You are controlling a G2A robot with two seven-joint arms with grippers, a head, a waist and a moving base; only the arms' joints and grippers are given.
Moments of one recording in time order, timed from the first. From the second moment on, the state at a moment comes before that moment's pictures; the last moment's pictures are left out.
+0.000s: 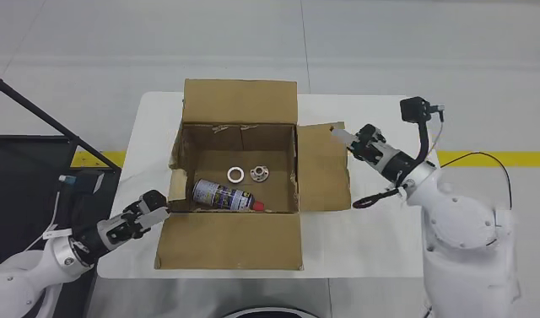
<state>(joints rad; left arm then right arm) 1.87 -1.03 -2.00 -2.11 -0.21 -0.39 -0.92 -1.19 -1.33 1.58 -2.05 -0.53 0.11 0.92</state>
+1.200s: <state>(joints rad) 1.71 -1.02 -1.81 -2.03 -0.13 -0.26 -0.86 -1.09 -1.28 1.57 -1.66 0.16 -0.24 1.16</state>
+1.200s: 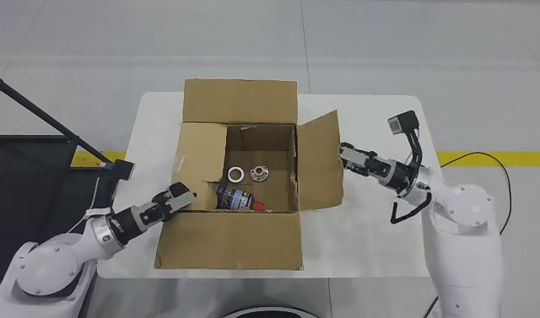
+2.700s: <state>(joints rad) 1.96 -0.99 -2.17 -2.00 -0.52 -0.46 -1.34 -0.88 -1.31 1.07 -1.51 -0.14 -0.30 0.90</state>
